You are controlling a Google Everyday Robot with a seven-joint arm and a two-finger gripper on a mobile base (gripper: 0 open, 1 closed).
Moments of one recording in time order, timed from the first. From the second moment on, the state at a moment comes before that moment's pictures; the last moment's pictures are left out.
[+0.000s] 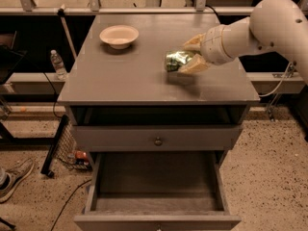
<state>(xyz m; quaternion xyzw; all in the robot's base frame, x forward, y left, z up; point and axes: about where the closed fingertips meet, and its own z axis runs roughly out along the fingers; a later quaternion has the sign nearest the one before) 0.683 -0.109 0.888 -0.67 0.59 0.00 0.45</state>
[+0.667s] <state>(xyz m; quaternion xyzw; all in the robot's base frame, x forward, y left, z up) 0.703 -0.107 0.868 -0.67 0.61 0.02 0.43</state>
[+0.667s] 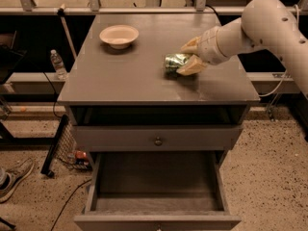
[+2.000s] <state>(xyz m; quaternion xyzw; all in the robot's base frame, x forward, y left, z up) 0.703 -0.097 0.859 -0.67 0.61 0.03 0.42</state>
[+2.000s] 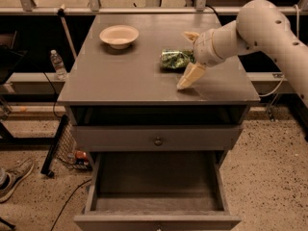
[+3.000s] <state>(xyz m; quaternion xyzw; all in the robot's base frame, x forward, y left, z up) 0.713 -0.148 0.893 -0.62 0.63 0.00 0.46</state>
